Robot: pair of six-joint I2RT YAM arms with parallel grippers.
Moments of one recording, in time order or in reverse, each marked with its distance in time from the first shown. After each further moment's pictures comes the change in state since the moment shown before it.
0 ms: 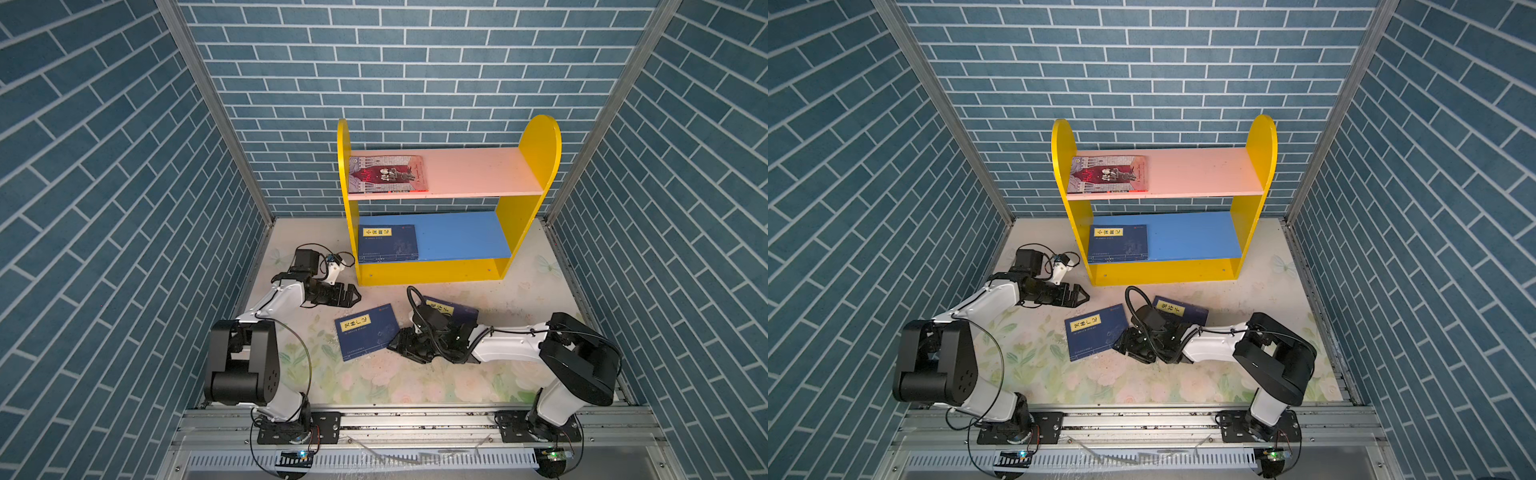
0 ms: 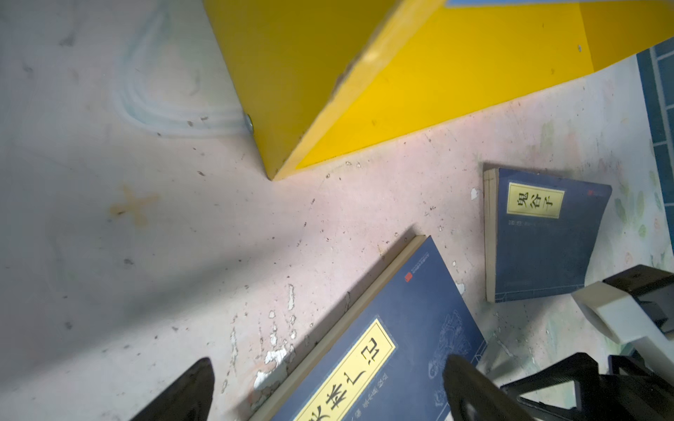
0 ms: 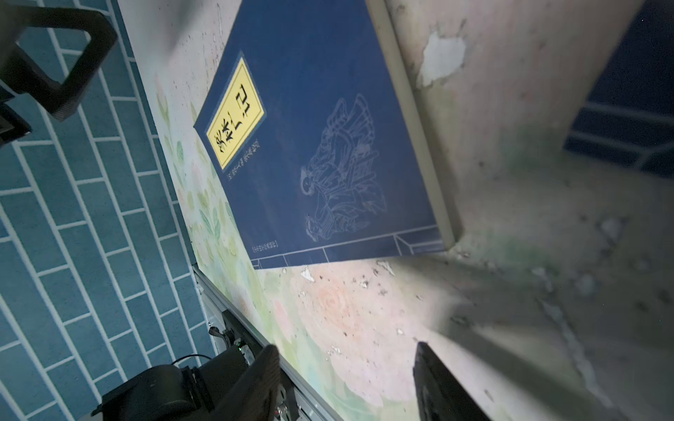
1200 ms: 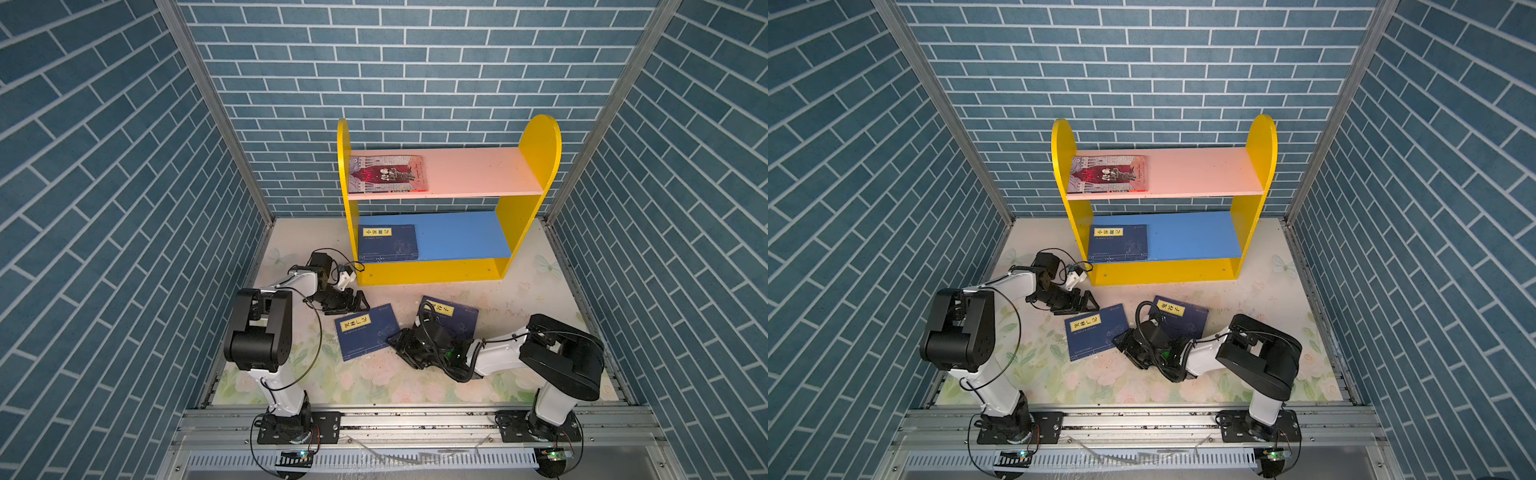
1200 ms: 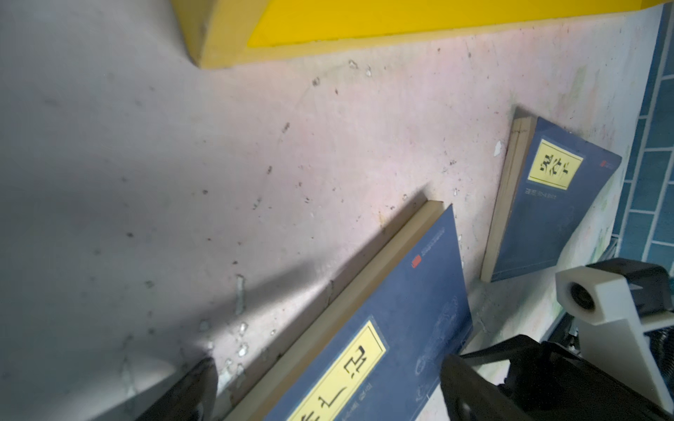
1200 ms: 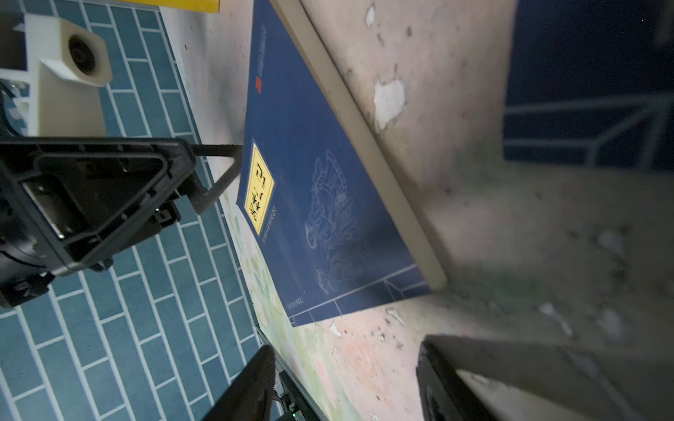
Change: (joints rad) left arm -0.050 0.208 0.080 -0.125 0.094 -0.068; right arm 0.060 0.077 -0.156 0.436 0.209 0.299
